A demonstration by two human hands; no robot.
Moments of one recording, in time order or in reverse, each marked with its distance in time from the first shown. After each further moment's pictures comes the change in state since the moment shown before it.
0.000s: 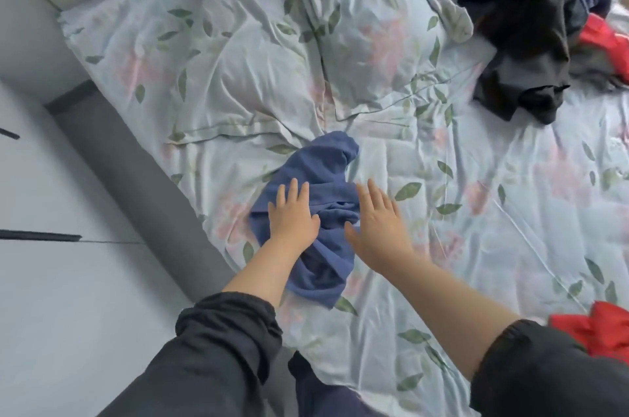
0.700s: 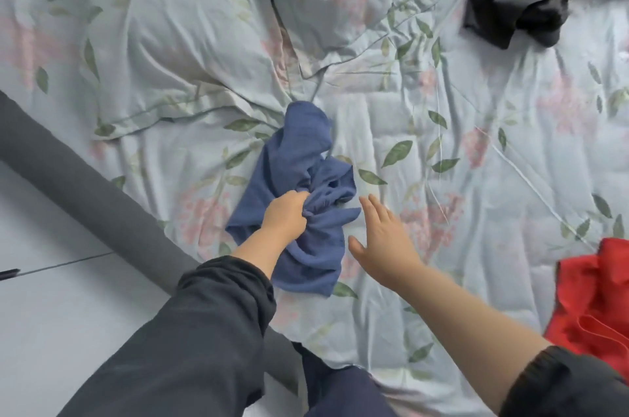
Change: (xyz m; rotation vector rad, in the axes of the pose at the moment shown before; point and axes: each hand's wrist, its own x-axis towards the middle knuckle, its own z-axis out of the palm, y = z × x) left_hand 0.066 -0.011 0.081 -0.059 -0.164 0.251; right_hand -0.005 0.053 0.075 0.222 -0.144 0.196
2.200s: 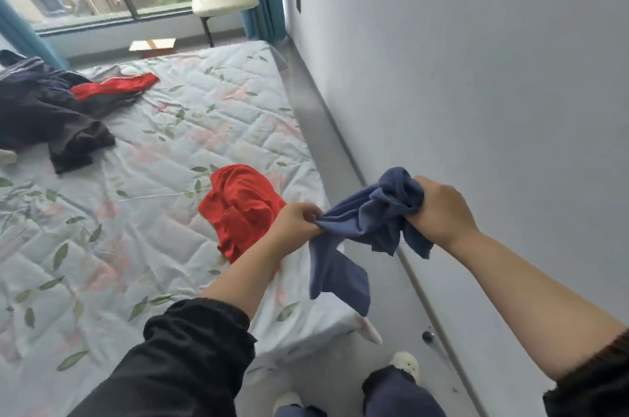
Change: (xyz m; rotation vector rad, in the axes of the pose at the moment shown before) left_hand -0.504 0.630 0.318 -0.126 -0.436 0.826; right_hand -0.799 0.494 0.008 0.505 0.995 0.648
